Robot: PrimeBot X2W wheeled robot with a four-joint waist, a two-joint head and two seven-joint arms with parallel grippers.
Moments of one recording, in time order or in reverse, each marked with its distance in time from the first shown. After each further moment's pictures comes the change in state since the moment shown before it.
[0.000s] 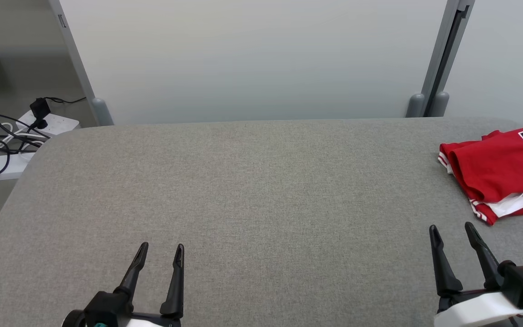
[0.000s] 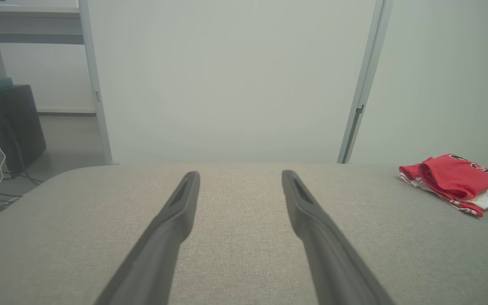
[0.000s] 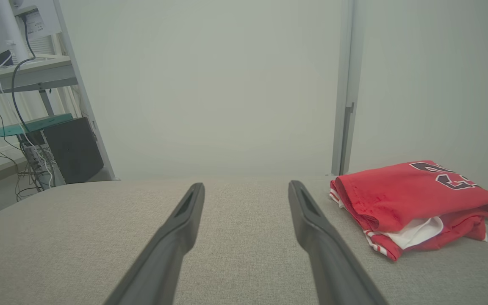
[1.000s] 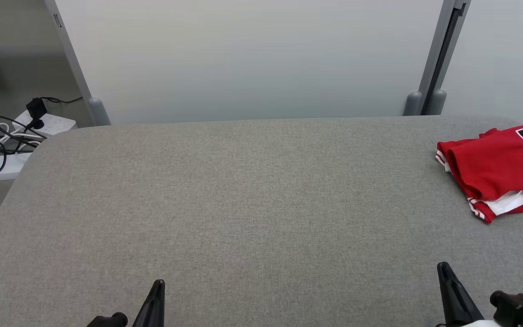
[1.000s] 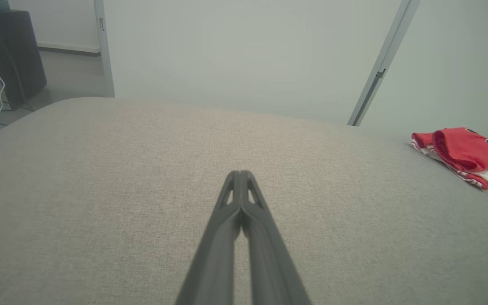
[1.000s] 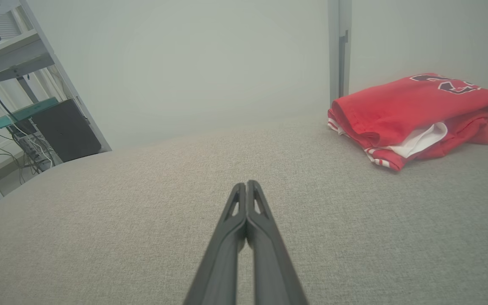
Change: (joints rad) left arm 0.070 -0.003 0.001 0.089 -0.067 0.009 0.022; right arm 0.077 0.039 0.004 0.075 0.066 0.000 0.024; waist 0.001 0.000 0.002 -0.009
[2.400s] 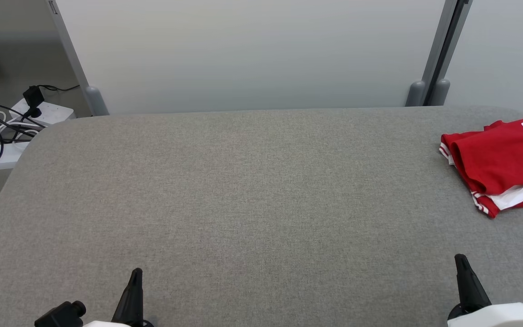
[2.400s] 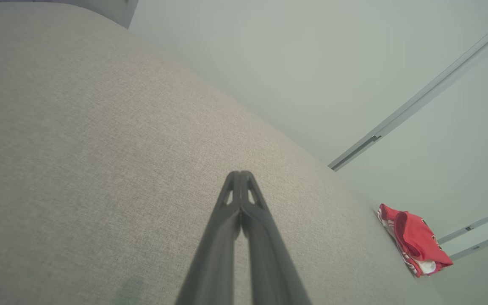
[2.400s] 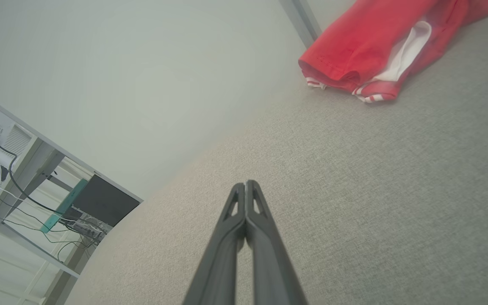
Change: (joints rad) left arm -0.053 0.000 0.080 0.011 -0.476 -0.044 0.124; right arm -0.035 0.010 -0.064 -0.001 0.475 0.000 0.117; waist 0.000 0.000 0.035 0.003
